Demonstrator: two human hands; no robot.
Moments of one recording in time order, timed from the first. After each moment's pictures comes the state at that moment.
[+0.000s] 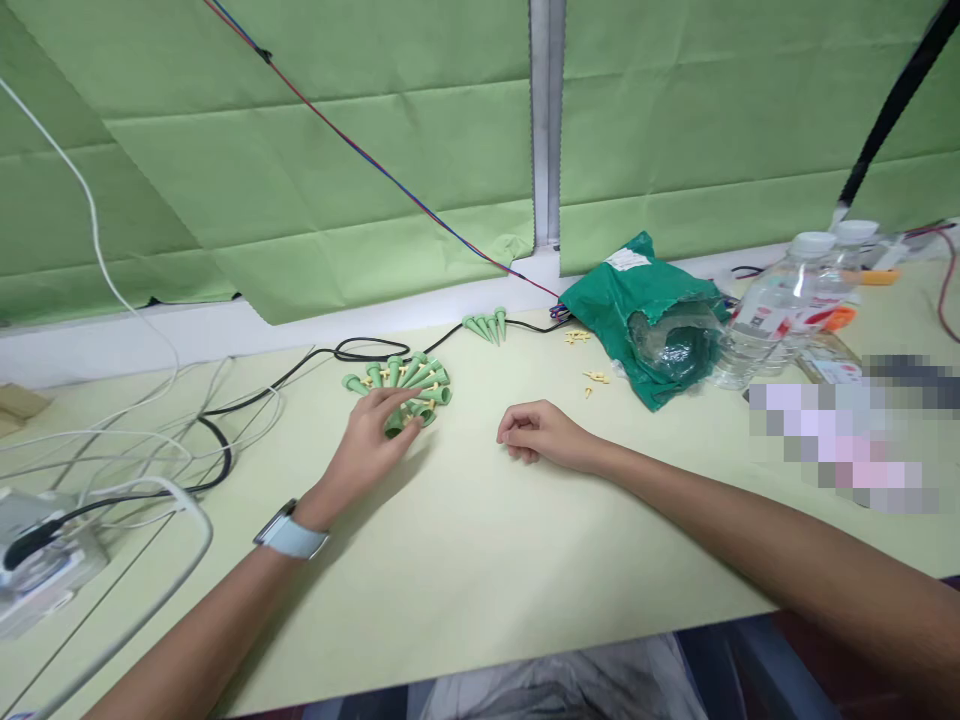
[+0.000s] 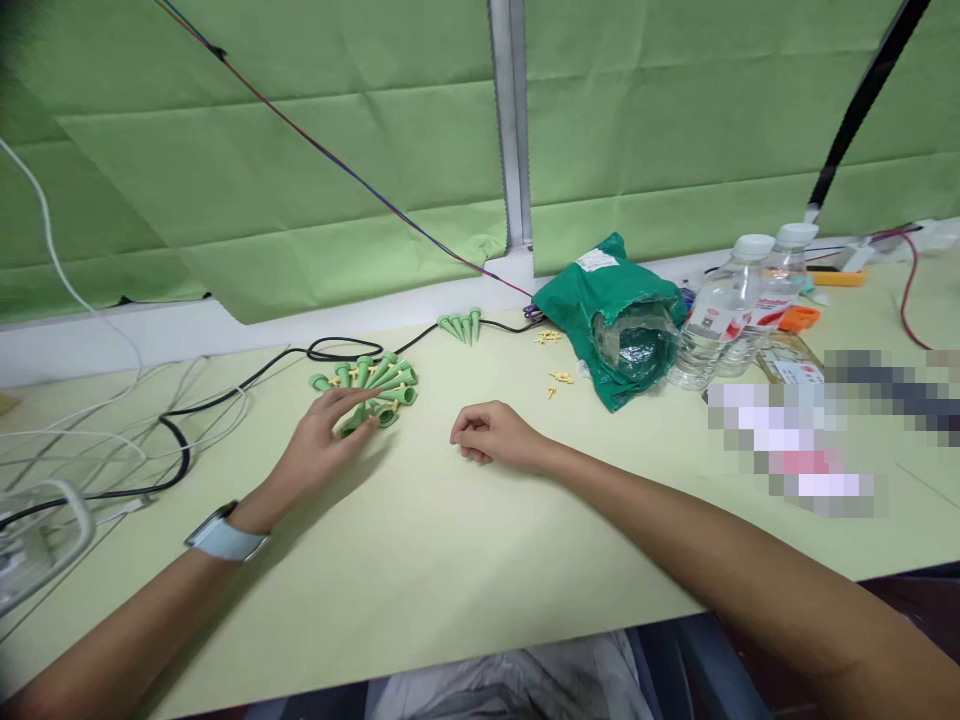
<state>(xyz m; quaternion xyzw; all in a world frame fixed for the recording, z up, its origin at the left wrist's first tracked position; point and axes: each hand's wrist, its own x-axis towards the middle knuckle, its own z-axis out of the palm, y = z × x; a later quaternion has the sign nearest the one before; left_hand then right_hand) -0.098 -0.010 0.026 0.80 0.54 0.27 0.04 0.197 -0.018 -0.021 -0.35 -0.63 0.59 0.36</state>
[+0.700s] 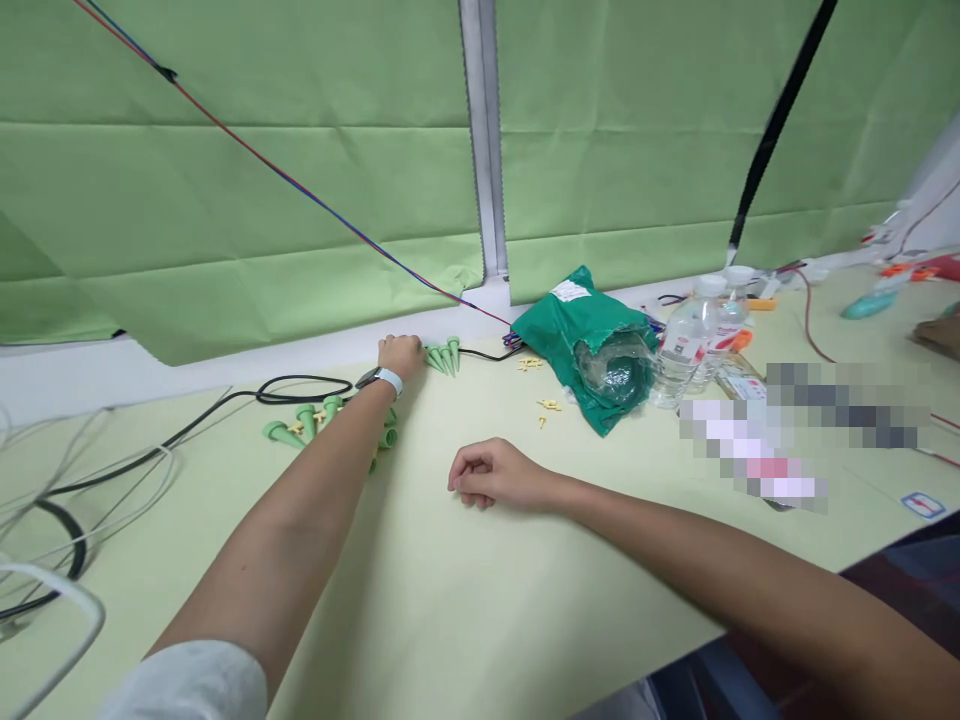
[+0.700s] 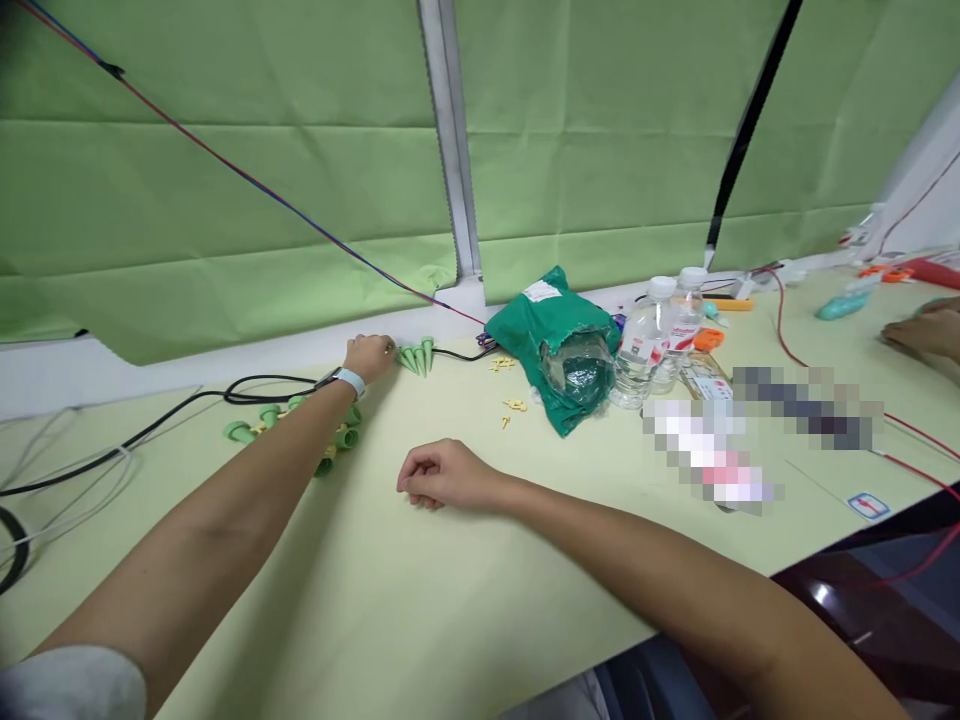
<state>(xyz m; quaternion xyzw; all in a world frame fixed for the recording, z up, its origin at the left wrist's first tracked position) 0.017 0.243 0.037 0.76 0.63 0.15 -0.01 0.194 -0.012 -0.018 -0.34 -0.62 0.61 0.36</state>
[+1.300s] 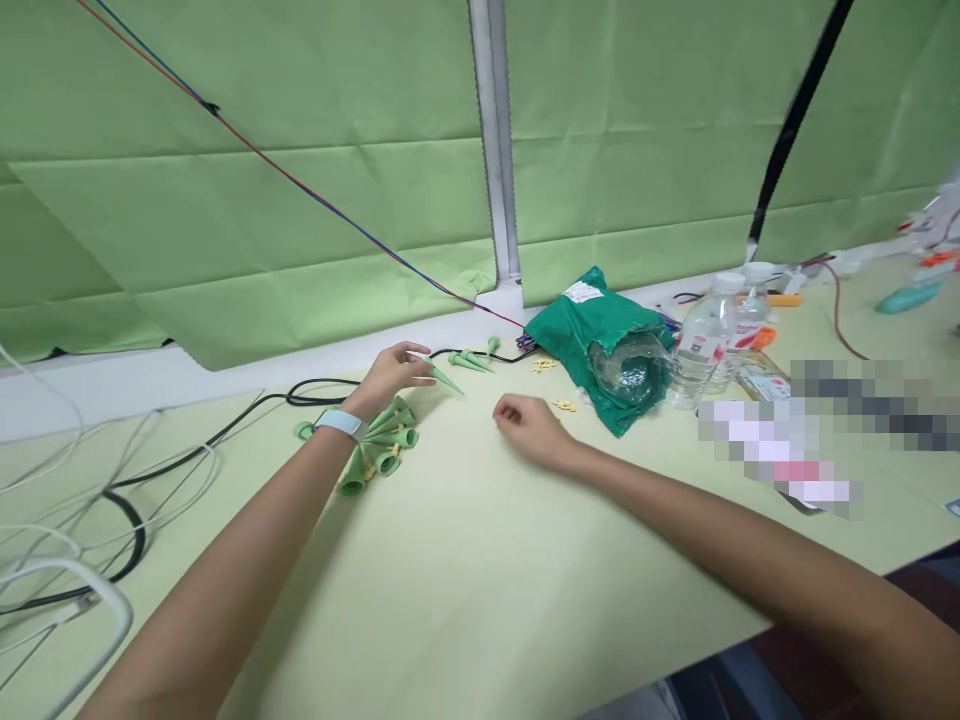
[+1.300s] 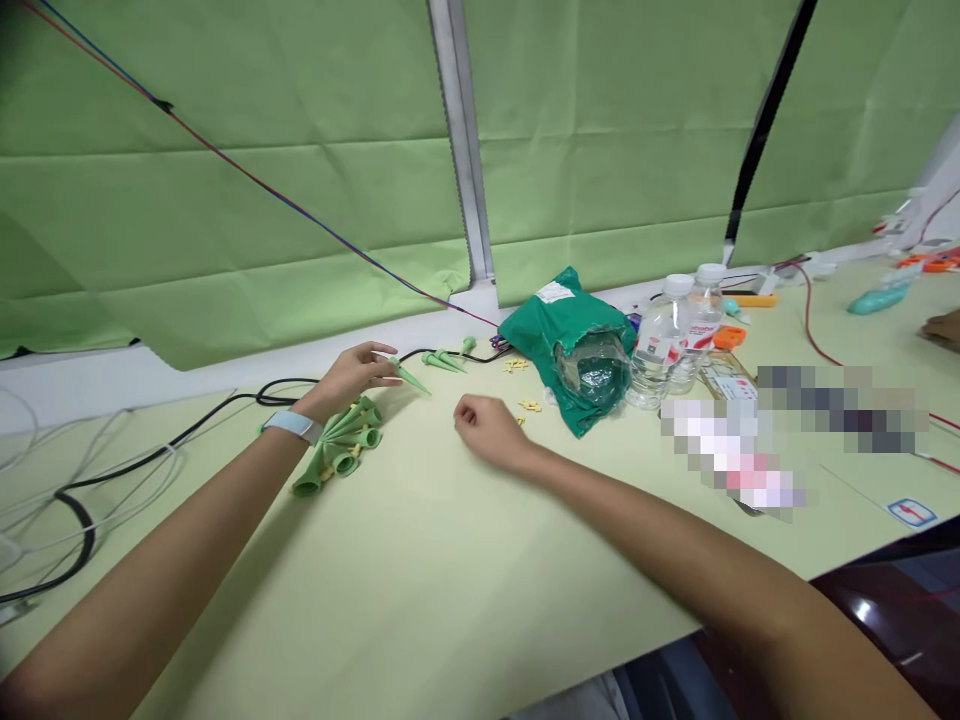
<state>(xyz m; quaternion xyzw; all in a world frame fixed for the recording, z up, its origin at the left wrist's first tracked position) -0.025 0.164 0.057 0.66 0.47 0.41 0.42 0.220 0.031 -0.017 -0.50 -0.71 0.26 0.43</state>
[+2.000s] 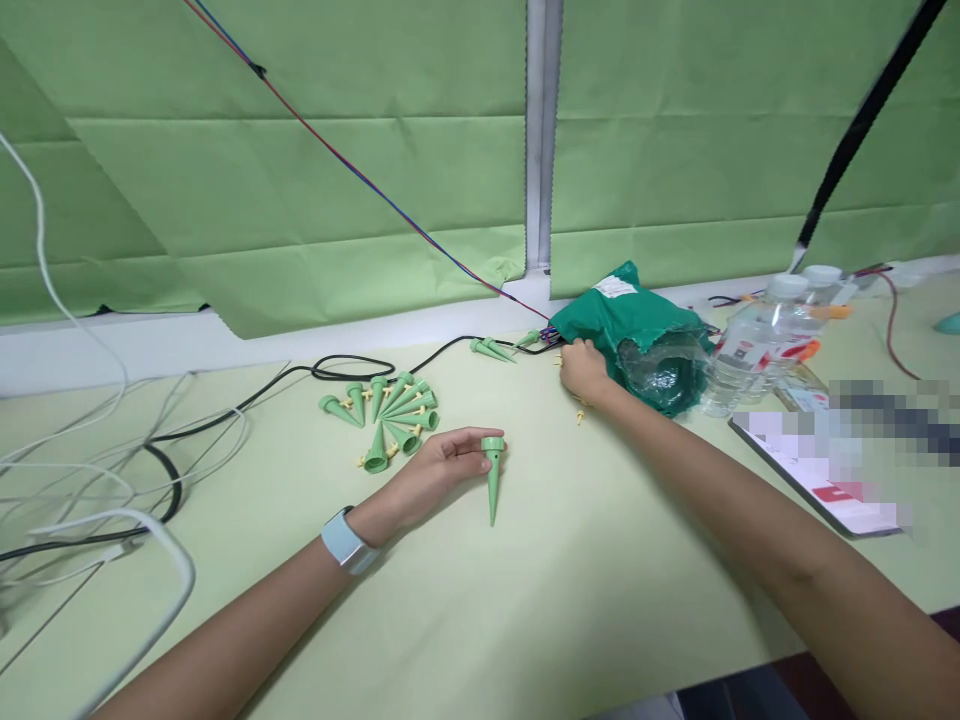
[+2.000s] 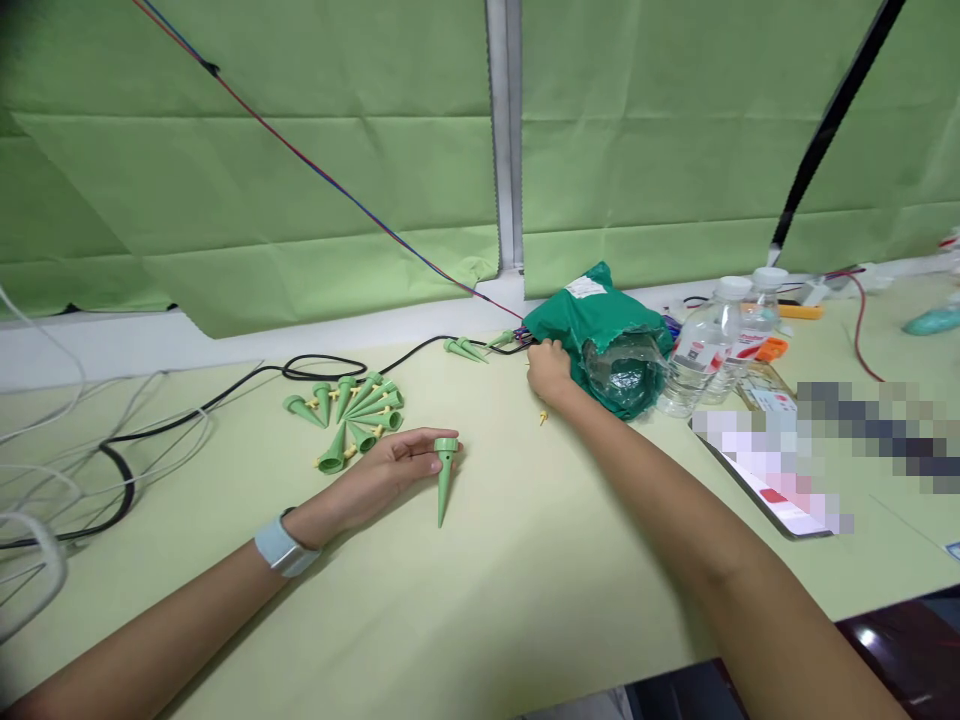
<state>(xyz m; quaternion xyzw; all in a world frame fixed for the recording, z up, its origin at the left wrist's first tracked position) -0.016 -0.007 0.014 0.57 0.38 0.30 0.66 0.271 0.113 0.006 -0.75 -0.66 -0.04 0.10</state>
